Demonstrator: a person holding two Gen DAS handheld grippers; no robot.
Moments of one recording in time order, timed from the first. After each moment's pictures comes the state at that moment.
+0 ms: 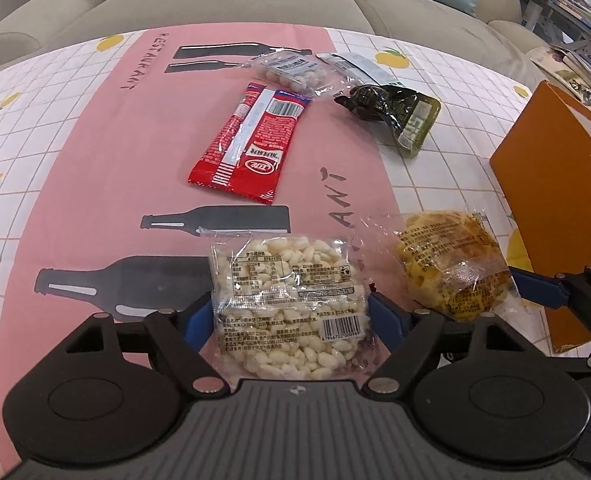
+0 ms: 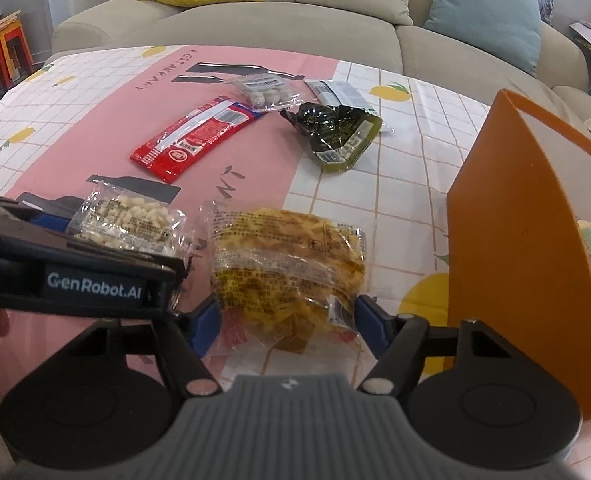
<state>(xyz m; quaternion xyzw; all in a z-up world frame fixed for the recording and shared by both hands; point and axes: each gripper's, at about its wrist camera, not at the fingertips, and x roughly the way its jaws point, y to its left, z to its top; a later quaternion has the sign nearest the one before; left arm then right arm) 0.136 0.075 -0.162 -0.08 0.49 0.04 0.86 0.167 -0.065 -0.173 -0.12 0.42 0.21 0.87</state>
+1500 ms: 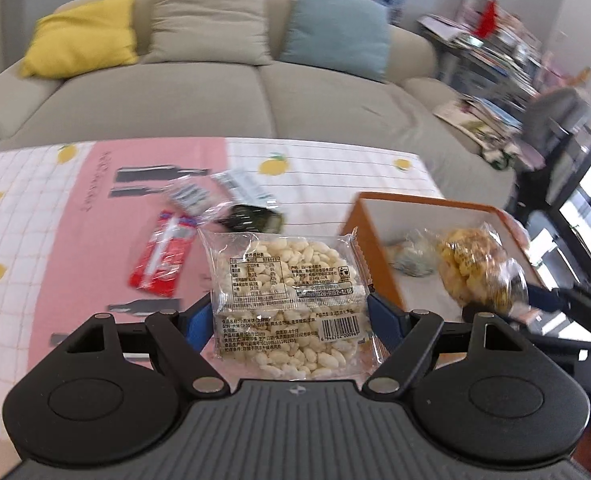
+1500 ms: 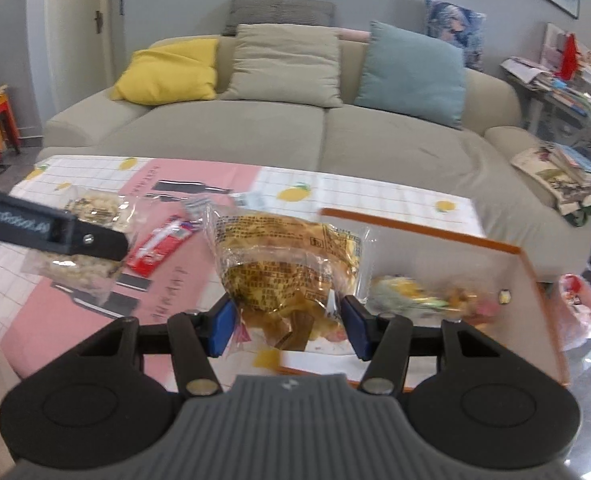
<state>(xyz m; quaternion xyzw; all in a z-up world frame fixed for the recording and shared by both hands) 0.100 0.000 0.002 -0.09 0.41 -0.05 0.91 0.107 -0.197 -0.015 -0.07 0.34 0.17 0.92</state>
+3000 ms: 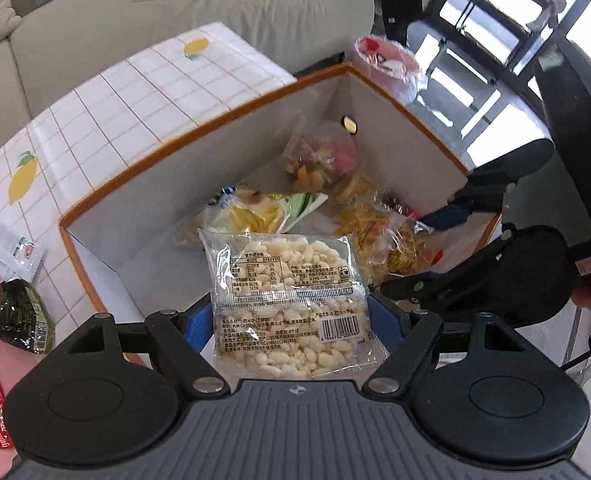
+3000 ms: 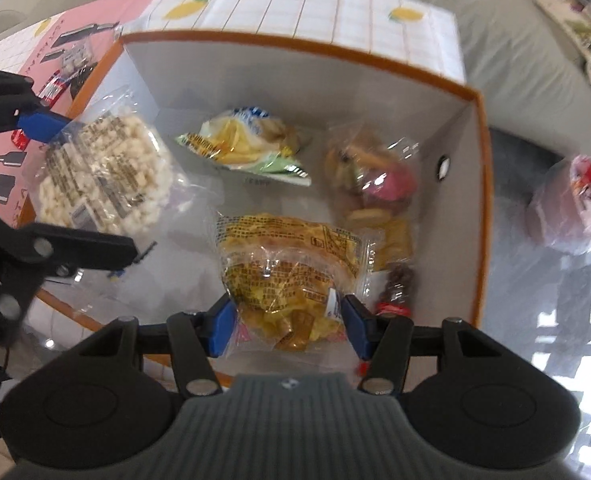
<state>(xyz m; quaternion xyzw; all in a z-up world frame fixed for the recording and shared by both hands) 0.251 -0.192 -0.066 0.09 0.56 -0.28 0.77 0.281 -0.341 -0.100 -0.10 0.62 0.17 0.76</state>
